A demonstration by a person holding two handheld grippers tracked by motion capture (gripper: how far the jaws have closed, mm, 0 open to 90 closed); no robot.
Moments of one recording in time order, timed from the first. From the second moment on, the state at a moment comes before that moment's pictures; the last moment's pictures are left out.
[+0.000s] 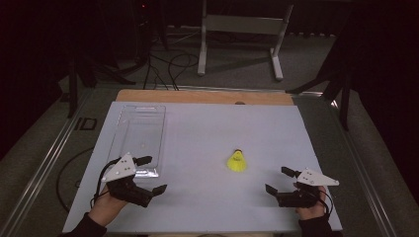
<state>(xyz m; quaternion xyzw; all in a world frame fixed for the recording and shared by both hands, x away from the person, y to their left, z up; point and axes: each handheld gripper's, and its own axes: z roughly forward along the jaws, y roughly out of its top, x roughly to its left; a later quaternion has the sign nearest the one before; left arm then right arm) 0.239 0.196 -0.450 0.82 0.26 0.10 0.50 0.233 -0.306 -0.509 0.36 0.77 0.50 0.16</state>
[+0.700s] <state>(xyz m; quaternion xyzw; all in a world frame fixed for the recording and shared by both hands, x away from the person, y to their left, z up) 0.258 0.149 -0.441 0.88 0.24 0.04 0.42 0.233 -0.306 -0.509 0.36 0.77 0.50 0.16</state>
